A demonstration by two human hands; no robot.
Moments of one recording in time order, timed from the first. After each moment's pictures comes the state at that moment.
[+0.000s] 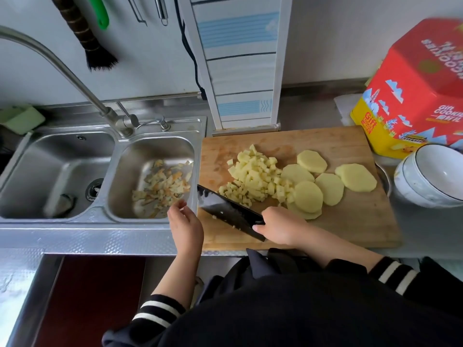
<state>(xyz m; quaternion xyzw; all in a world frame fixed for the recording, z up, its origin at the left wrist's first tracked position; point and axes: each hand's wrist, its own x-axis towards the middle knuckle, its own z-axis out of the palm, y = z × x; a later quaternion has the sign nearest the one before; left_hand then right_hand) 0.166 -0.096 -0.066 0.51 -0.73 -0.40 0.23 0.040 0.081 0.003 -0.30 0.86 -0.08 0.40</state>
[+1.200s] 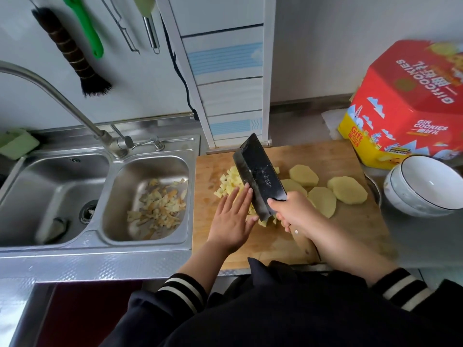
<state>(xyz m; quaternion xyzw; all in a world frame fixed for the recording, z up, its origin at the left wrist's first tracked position) 0.091 -0.063 -0.059 0.05 -0.99 -0.10 -0.02 -0.011 0.091 0.016 -0.02 0.82 -0.42 0.39</state>
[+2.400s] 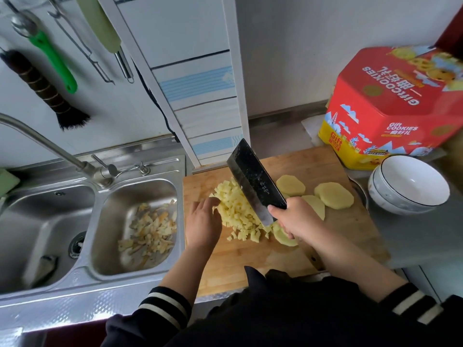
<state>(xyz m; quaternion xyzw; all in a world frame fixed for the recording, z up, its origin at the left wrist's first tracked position) 0.059 -0.092 -0.029 0.22 -0.95 -0.20 0.10 -0.027 0.114 0.025 -0.05 0.85 -0.40 0.33</state>
